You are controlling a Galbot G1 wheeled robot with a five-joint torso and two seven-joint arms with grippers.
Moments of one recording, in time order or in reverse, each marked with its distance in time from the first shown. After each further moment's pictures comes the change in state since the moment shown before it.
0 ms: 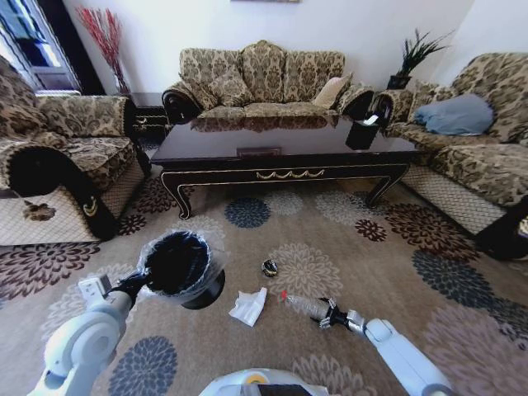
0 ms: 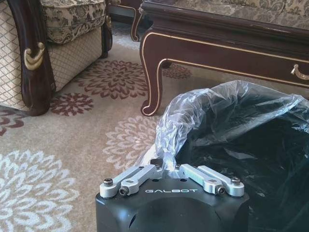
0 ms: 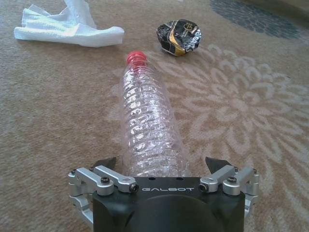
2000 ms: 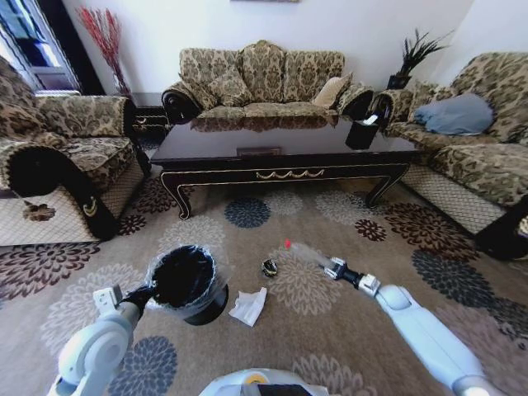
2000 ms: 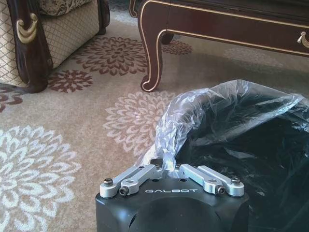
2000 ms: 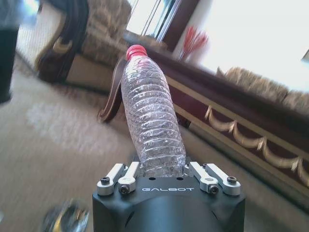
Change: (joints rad) left arm 0.070 -0.017 0.053 0.014 0.041 -0.005 0.001; right arm -0.031 -0.192 0.077 0.602 0.324 0.016 0.110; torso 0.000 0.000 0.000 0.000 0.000
